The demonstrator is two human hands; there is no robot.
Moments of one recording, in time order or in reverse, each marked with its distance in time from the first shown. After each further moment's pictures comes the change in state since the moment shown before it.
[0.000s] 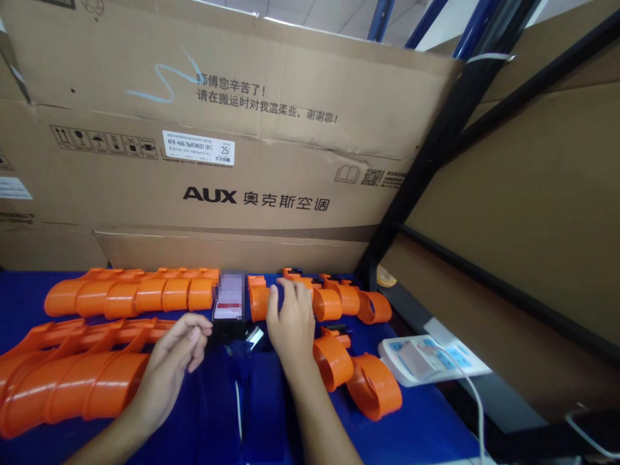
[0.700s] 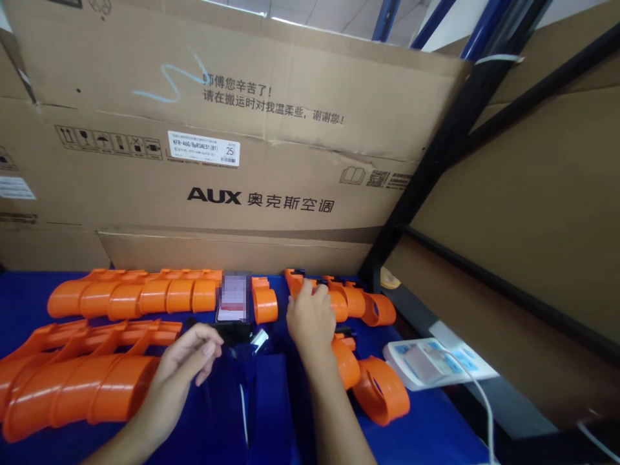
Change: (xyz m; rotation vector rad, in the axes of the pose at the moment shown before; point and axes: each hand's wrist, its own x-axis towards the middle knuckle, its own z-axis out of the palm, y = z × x) left_hand -0.003 0.005 0.003 0.082 -0.078 0.013; right_hand 0.019 0.009 -0.011 -0.527 -0.312 0.193
